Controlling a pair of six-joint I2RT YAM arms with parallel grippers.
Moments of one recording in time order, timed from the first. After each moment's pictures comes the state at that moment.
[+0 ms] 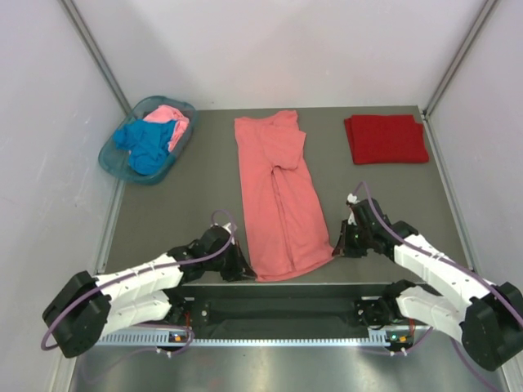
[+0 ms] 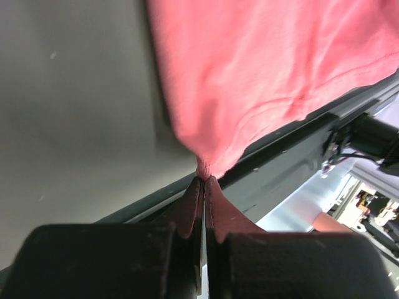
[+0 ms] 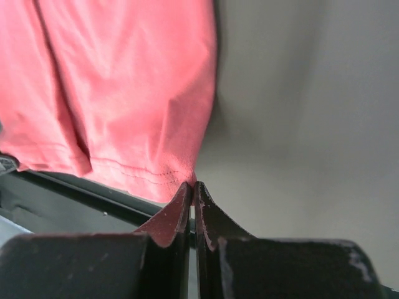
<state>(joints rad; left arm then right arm) -0.80 1.00 0.28 -0.14 0.30 -1.11 0.49 0.98 0.50 -0.58 -0.20 0.59</state>
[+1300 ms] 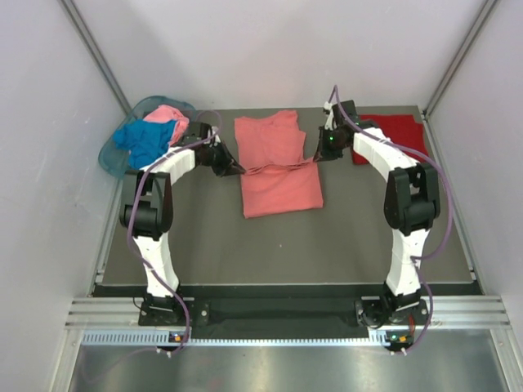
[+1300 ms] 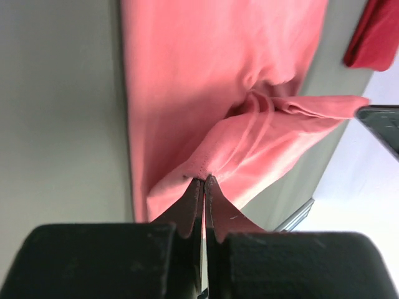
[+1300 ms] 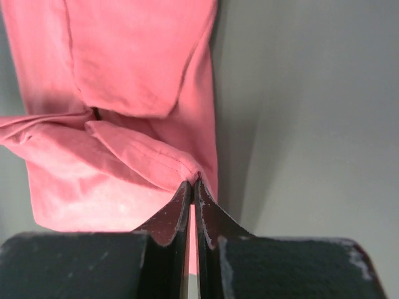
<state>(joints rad) -0.15 1.99 1.42 -0.36 0.58 -0.70 0.28 2.03 1.69 -0.61 -0.24 0.30</state>
